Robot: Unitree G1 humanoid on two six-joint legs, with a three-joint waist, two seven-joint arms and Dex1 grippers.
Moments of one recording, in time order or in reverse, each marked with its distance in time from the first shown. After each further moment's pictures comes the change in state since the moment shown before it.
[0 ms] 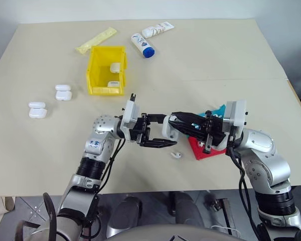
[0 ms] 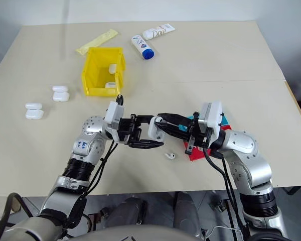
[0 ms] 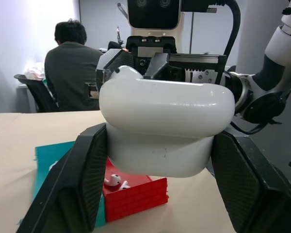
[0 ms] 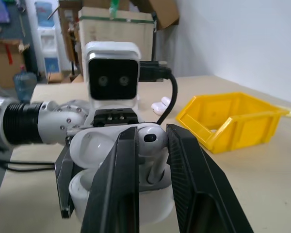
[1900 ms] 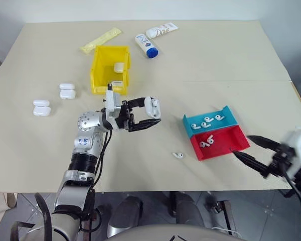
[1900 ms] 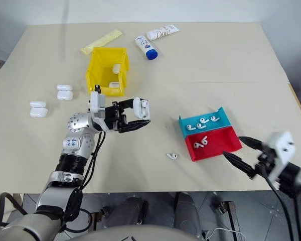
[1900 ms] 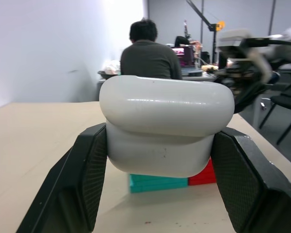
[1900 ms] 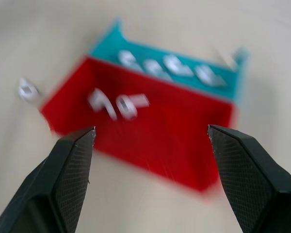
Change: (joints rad) left arm -0.046 0.044 0.161 0.183 0.038 -0.168 0.099; right arm 0.689 -0.194 -0.665 -0.090 0.003 0.231 -0.071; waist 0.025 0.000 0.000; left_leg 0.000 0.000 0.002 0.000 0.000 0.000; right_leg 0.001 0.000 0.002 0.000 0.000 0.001
